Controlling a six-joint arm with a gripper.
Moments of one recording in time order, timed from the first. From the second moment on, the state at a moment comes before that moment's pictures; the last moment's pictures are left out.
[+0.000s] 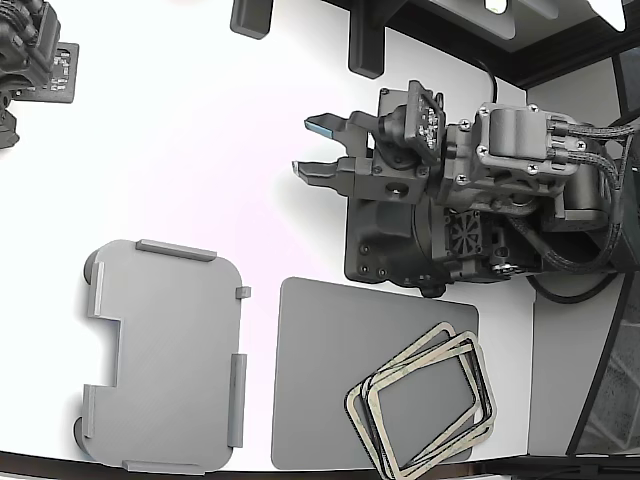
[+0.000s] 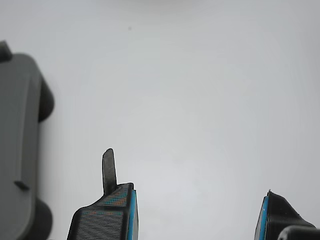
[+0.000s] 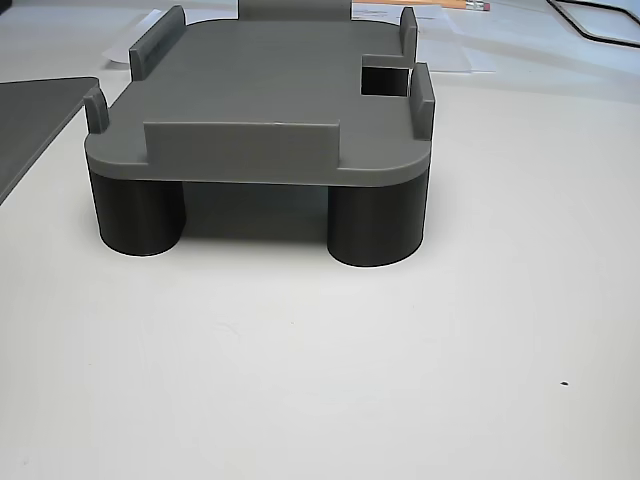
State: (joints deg) arm 1.9 168.0 152.4 55.9 8.3 7.2
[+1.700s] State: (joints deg) arm 70.0 110.0 108.8 86.3 17.8 49.5
